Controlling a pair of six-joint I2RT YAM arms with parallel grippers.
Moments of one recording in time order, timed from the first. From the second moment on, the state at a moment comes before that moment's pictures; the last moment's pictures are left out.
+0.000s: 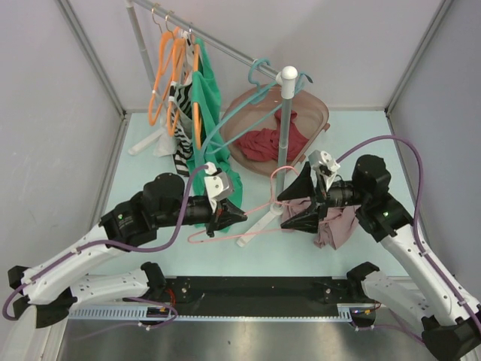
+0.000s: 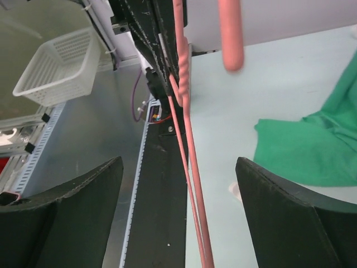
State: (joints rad) left arm -1.03 0.87 1.11 -0.54 0.29 -0.04; right arm 0.44 0.83 0.90 -0.16 -1.17 0.13
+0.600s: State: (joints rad) left arm -1.03 0.90 1.11 -0.51 0.32 -0.02; right arm 0.55 0.84 0.90 -0.17 -1.04 0.09
